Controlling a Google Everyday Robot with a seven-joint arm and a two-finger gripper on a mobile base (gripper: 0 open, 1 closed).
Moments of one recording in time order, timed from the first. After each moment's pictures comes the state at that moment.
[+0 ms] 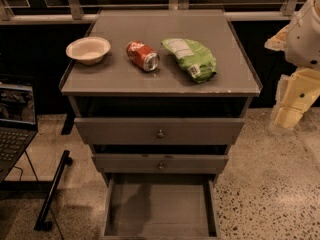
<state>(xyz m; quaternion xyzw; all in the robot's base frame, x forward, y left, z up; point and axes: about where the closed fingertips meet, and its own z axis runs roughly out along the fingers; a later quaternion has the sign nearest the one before) 0.438 -0.216 0.977 -0.60 0.78 -0.04 0.16</state>
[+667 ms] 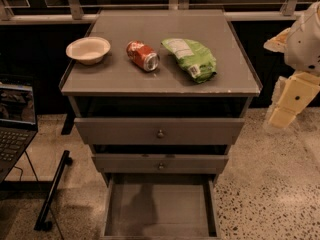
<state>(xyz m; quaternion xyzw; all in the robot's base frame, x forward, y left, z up) 0.447 -0.216 0.970 -0.59 0.78 -0.02 0.20</state>
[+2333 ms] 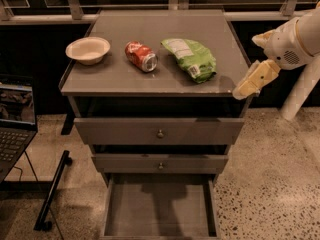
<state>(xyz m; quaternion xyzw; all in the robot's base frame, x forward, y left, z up) 0.583 -0.234 0.923 -0.50 0.79 0.07 0.35</state>
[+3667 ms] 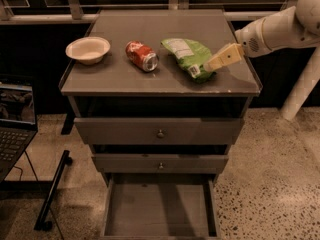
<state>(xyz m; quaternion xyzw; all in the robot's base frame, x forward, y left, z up) 0.698 -0.211 0.903 -0.39 0.81 0.13 0.43</state>
